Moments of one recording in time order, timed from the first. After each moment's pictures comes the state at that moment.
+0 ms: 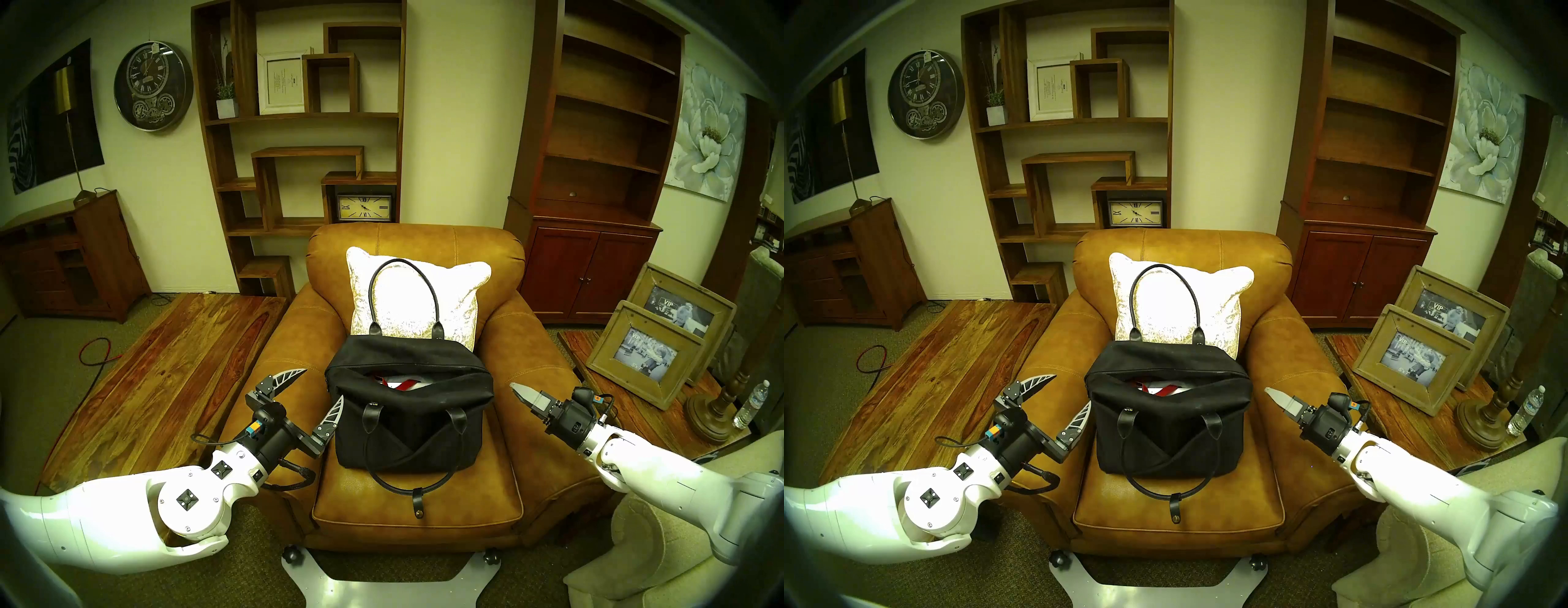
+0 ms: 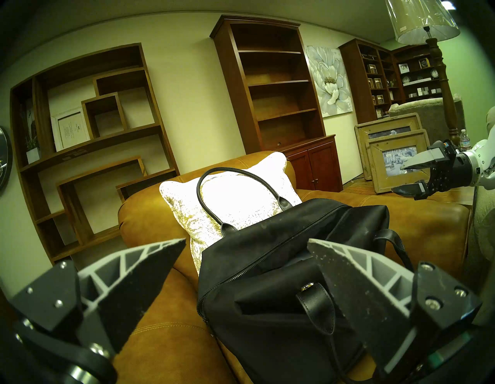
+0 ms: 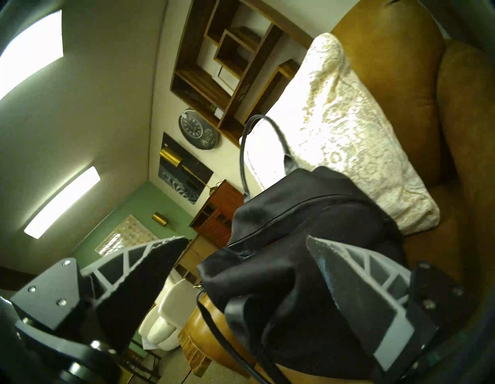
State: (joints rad) left arm 1.56 -0.41 -0.70 -1.99 -0.48 -0.37 0.45; right arm -1.19 -0.72 0.65 -0.92 1.79 -0.06 1.02
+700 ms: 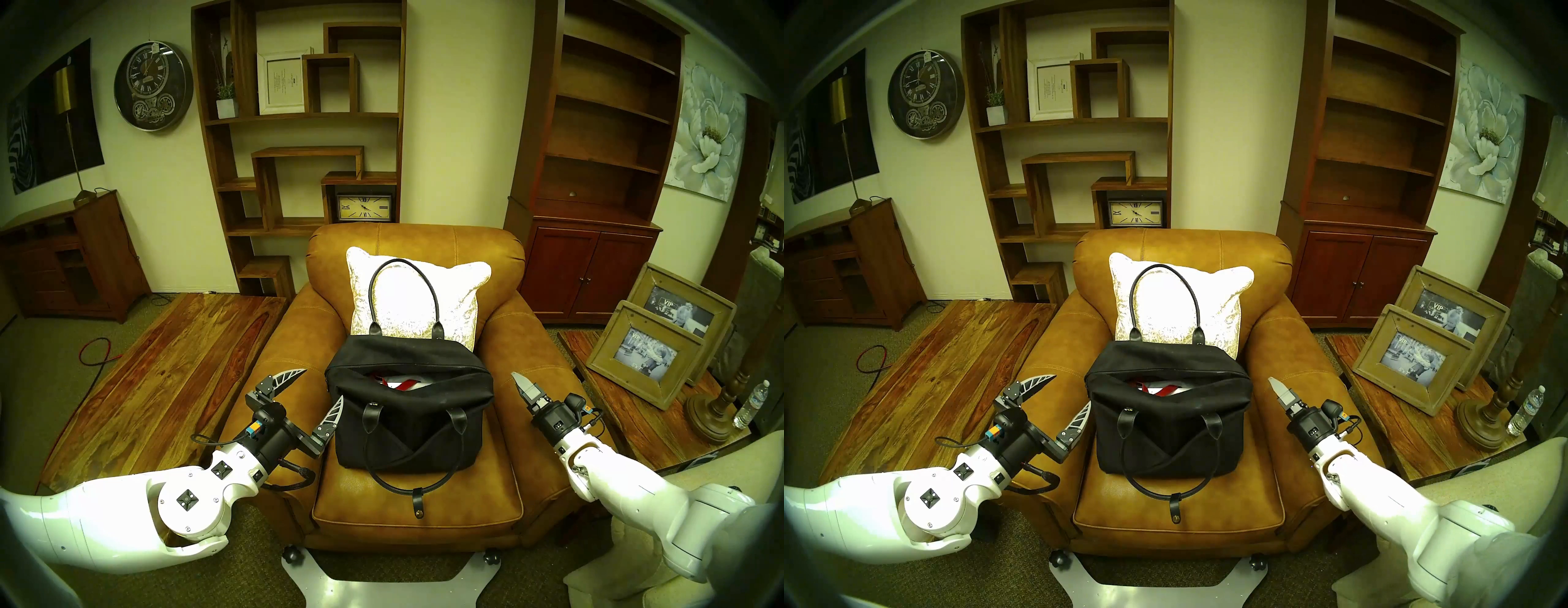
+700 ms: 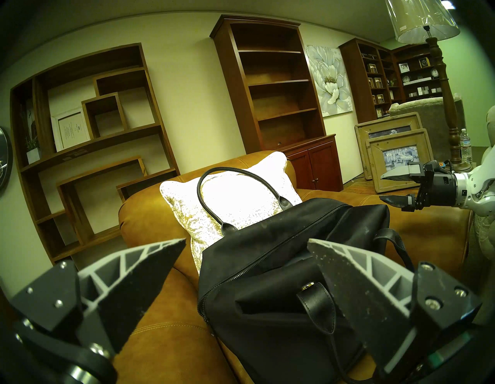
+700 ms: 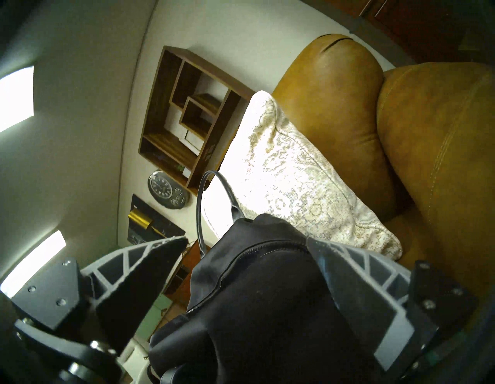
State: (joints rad) left arm 1.55 -0.41 -0.69 -1.99 -0.48 -0.37 0.46; right arm -1.15 -0.98 0.69 -0.62 1.97 -0.12 1.02
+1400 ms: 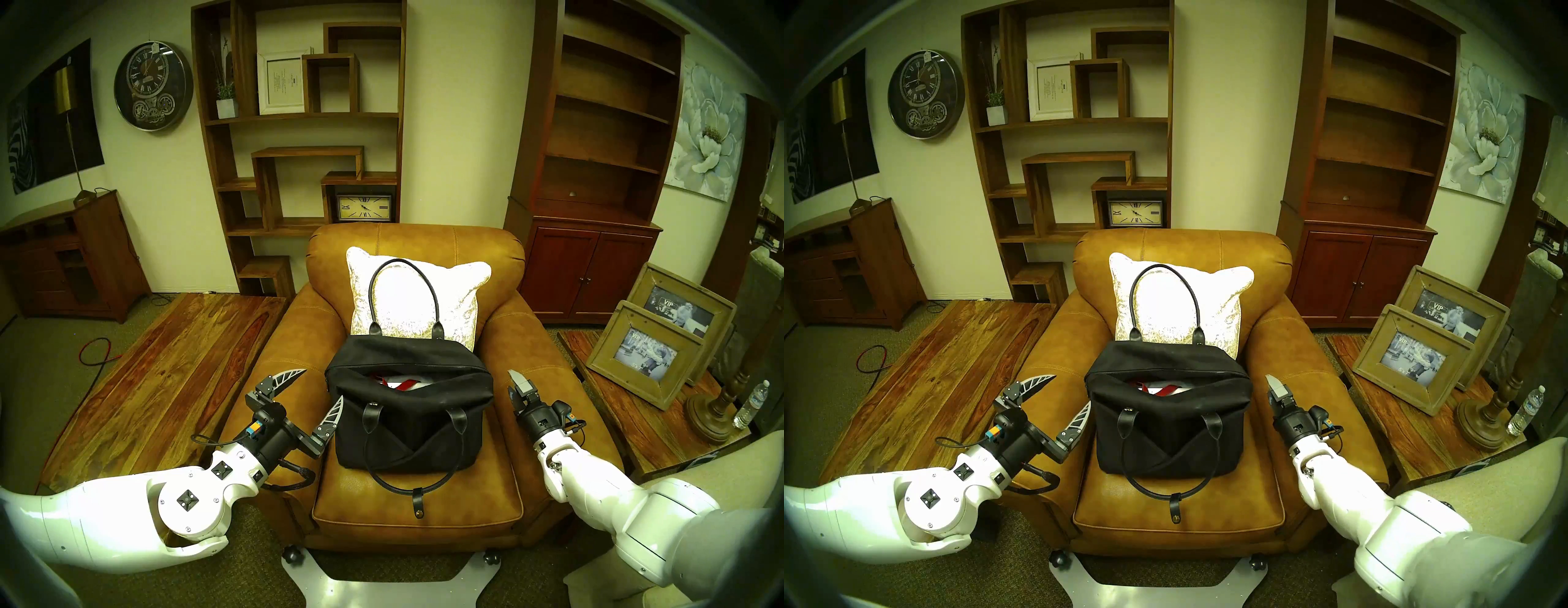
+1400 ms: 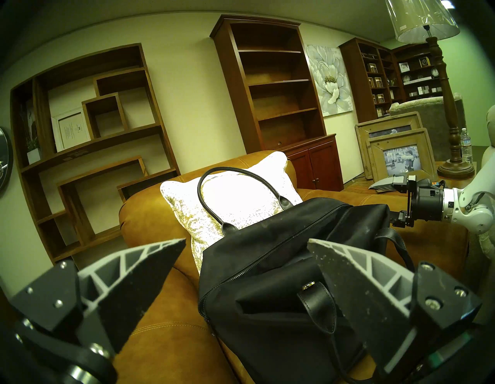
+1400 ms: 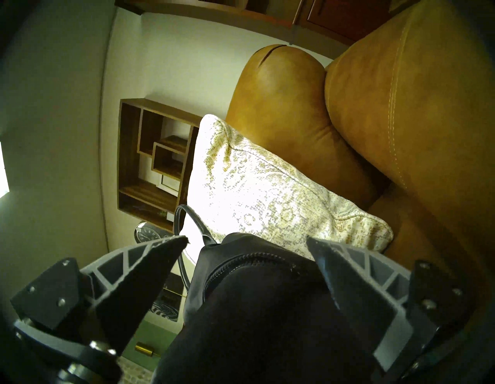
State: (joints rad) left arm 1.54 -0.41 -0.68 -1.99 -0.47 -0.37 0.46; right arm -1.05 -1.18 0.76 -0.34 2.05 0.02 0.95
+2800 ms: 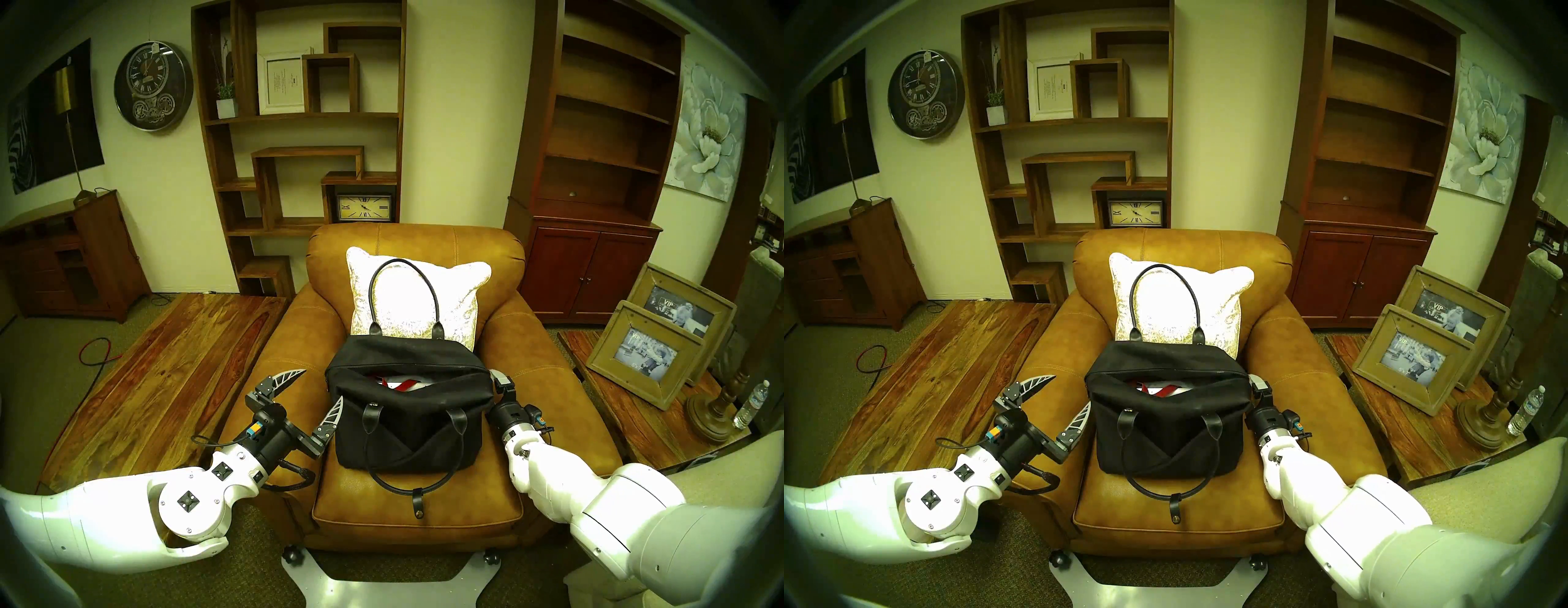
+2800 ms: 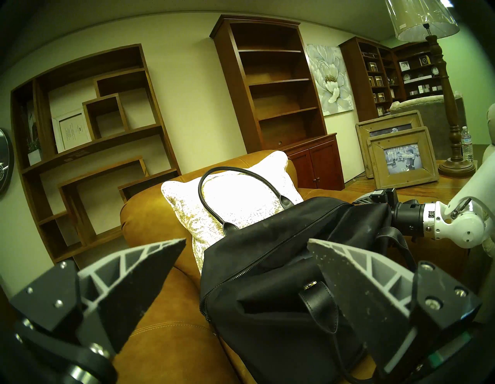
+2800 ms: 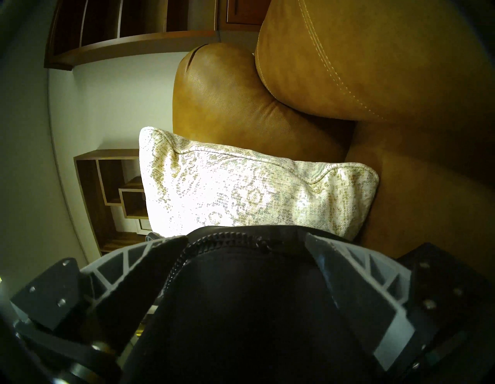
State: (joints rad) left arm 1.53 -0.40 -0.67 -1.99 -0.47 -0.37 0.48; right arm -0.98 -1.36 0.88 -0.19 2.15 0.16 0.81
